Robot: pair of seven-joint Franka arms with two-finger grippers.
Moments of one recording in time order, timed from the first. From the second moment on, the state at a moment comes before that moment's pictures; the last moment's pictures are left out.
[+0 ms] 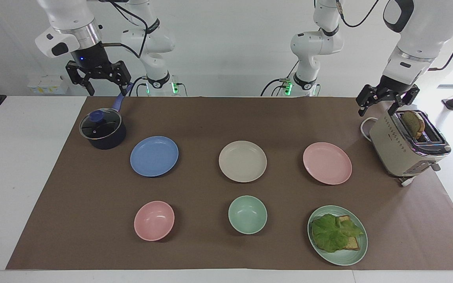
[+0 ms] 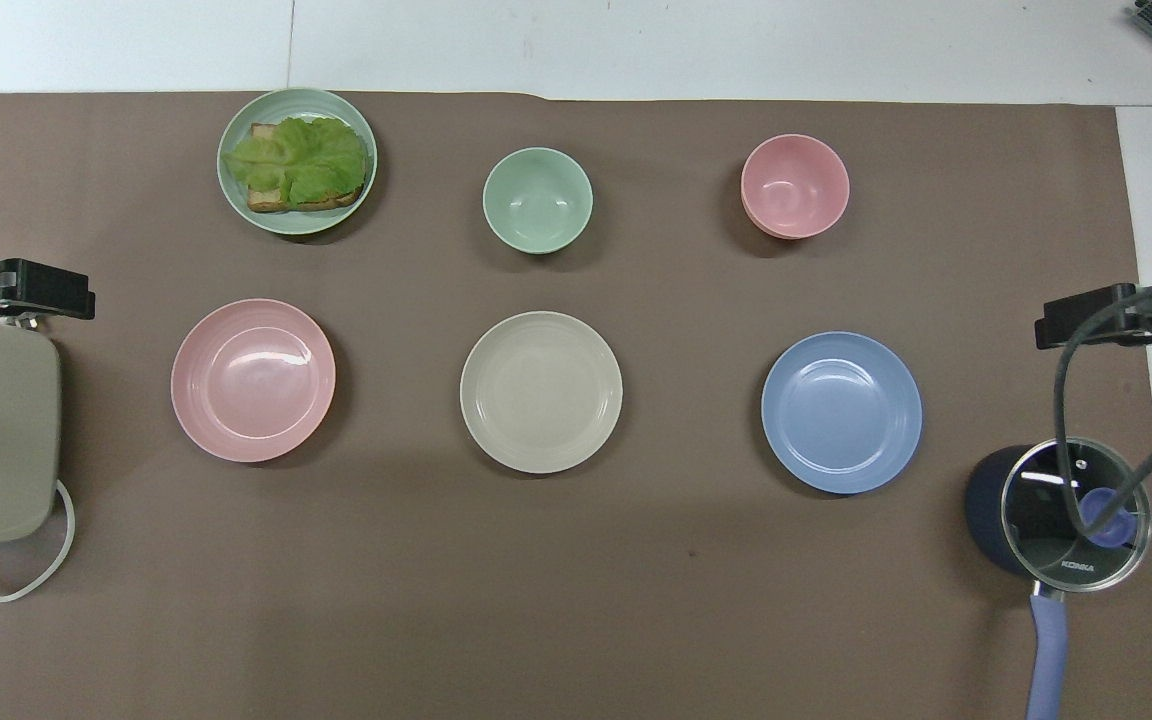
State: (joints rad) left arm 0.02 -0.03 -0.08 -1.61 0.01 1.67 -0.02; right arm 0.00 -0.02 0.04 -1.48 -0.01 1.49 0.05
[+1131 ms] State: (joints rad) left arm 0.07 -0.01 -0.08 -1.66 0.01 1.68 -0.02; right arm -0.01 -0.02 0.04 -1.48 -0.01 1.49 0.08
